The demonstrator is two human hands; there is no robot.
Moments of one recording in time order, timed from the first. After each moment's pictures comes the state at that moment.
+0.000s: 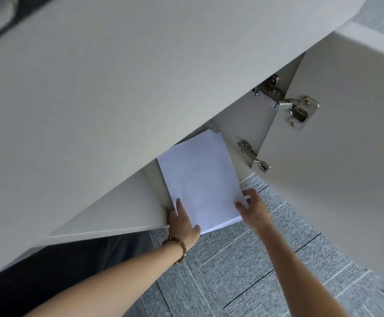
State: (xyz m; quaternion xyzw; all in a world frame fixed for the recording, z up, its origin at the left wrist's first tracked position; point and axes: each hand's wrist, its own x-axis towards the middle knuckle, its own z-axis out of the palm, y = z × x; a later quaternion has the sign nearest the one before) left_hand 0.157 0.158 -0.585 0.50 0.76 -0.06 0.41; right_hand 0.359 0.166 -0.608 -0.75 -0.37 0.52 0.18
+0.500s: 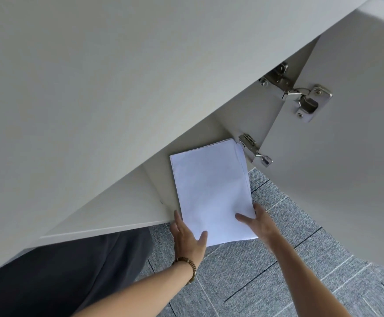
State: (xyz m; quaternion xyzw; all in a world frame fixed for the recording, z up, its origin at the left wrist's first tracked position) left_hand 0.169 0.108 -0.588 0.43 0.80 0.06 0.42; right_hand 0.373 0.126 -0.644 -0.73 -0.31 0.60 0.14
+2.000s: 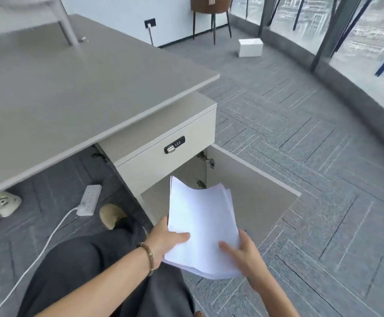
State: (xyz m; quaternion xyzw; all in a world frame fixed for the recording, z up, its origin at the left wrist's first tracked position) left_hand 0.151 -0.002 -0.193 0.45 0.63 0.16 0.61; right_hand 0.363 -0.095 -0.257 -0.70 -0.33 0.51 0.37
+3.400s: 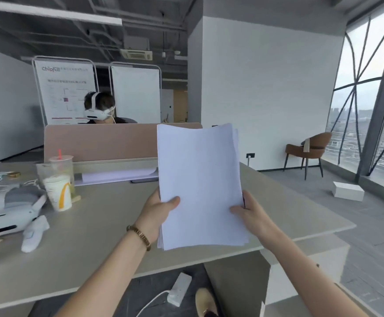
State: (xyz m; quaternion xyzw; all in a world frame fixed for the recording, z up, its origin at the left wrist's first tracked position) left_hand -0.195 -0.036 0.141 0.46 0.48 0.62 0.41; right_hand 0.047 0.016 0.133 -0.46 -0.68 0.40 0.41
